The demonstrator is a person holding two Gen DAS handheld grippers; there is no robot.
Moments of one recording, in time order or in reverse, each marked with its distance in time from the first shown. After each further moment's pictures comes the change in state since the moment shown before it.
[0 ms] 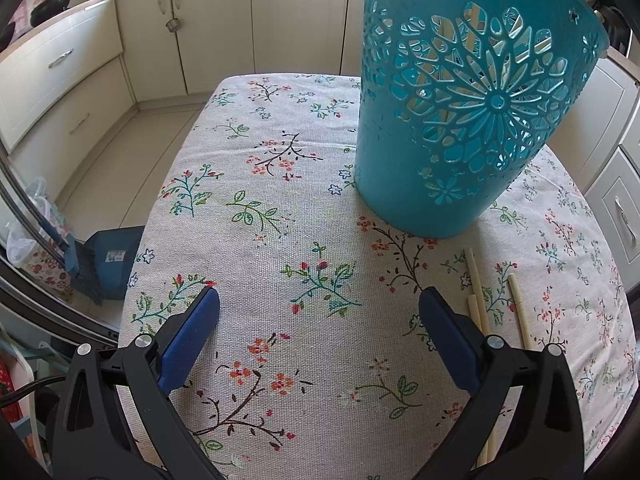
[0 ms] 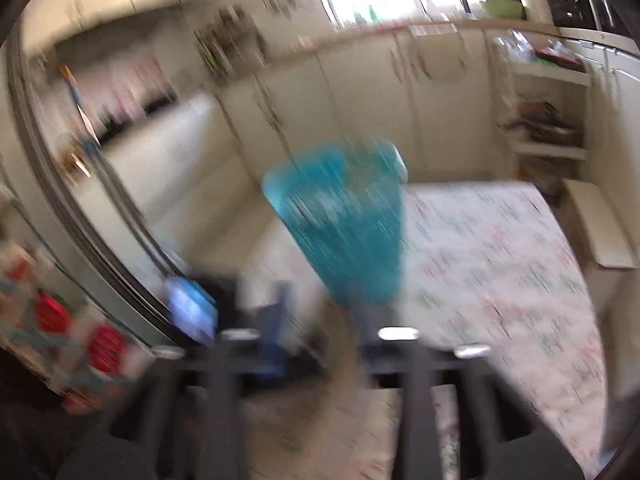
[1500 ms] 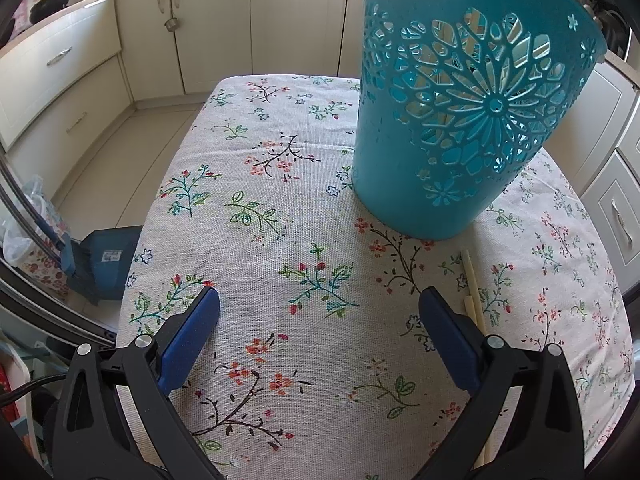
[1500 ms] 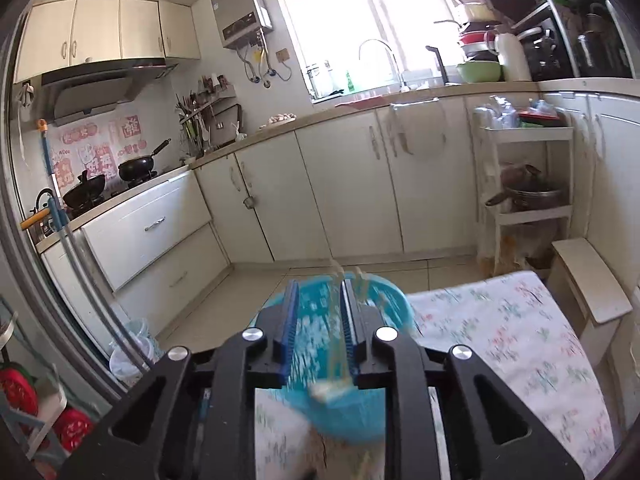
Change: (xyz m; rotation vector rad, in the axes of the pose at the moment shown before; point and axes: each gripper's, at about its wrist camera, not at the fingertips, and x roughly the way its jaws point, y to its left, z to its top) left arm -0.001 0.003 0.000 -0.009 -0.008 -0.022; right arm 0.018 0.008 0.065 0.046 -0.337 -0.053
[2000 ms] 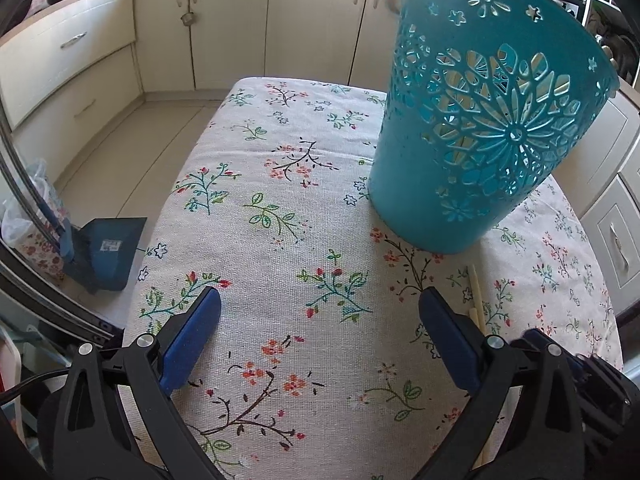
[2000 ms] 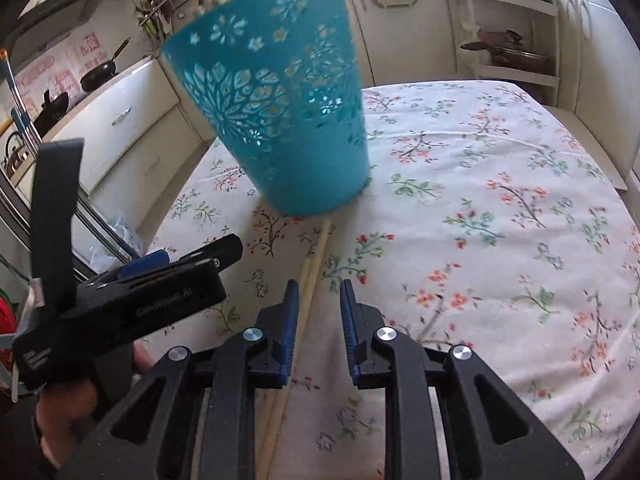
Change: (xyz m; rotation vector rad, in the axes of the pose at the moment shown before) left arm -0.004 0.013 -0.001 -0.066 -0.021 -0.005; right arm 0.035 -0.032 -0.137 0.052 0.467 -0.073
